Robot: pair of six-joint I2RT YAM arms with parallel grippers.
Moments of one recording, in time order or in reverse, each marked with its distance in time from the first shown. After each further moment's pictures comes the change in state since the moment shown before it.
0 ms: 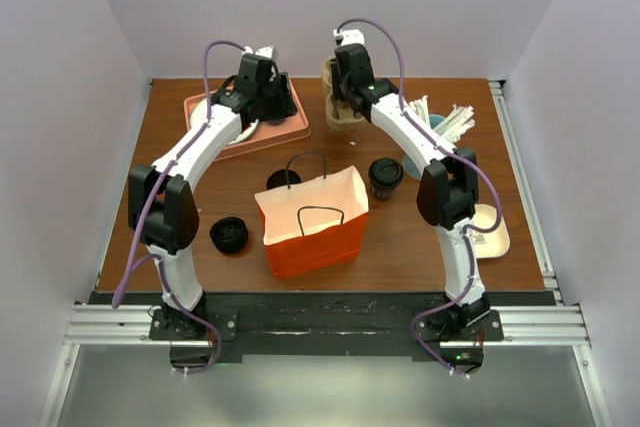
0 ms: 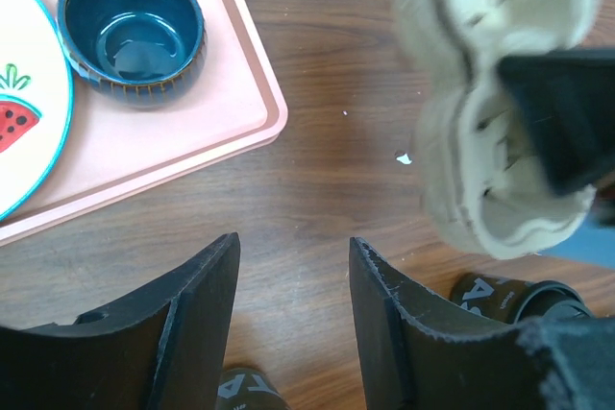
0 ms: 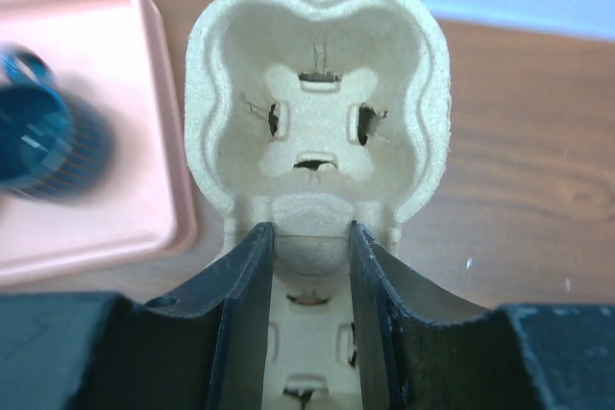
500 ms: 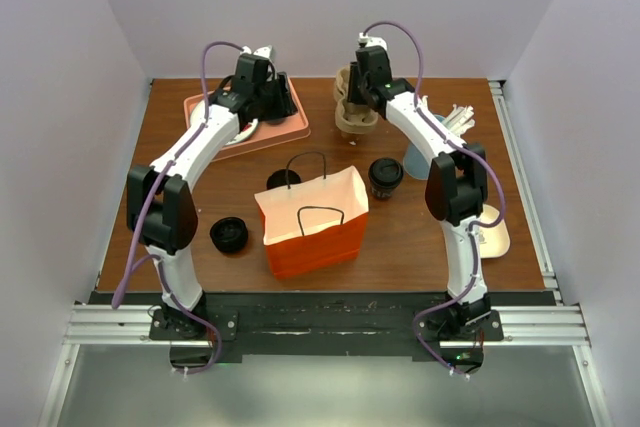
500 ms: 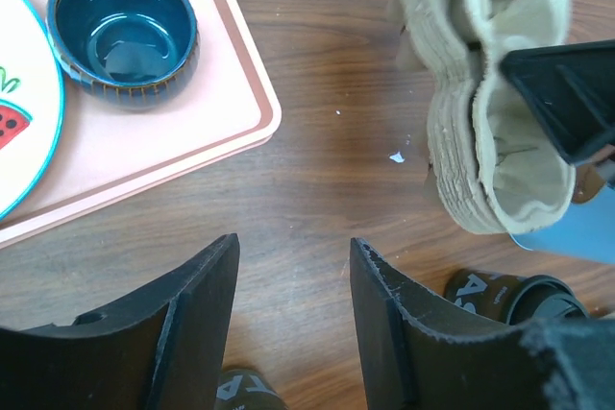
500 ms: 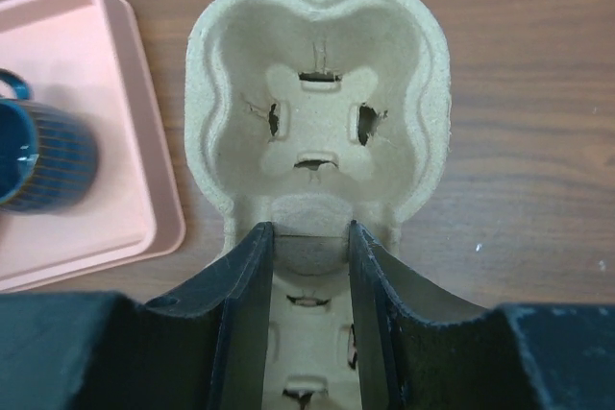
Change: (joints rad) left arm 0.012 -0.006 -0.013 0.015 0.035 0.000; right arm -0.091 -0.023 -0.063 0.008 -0.124 0.131
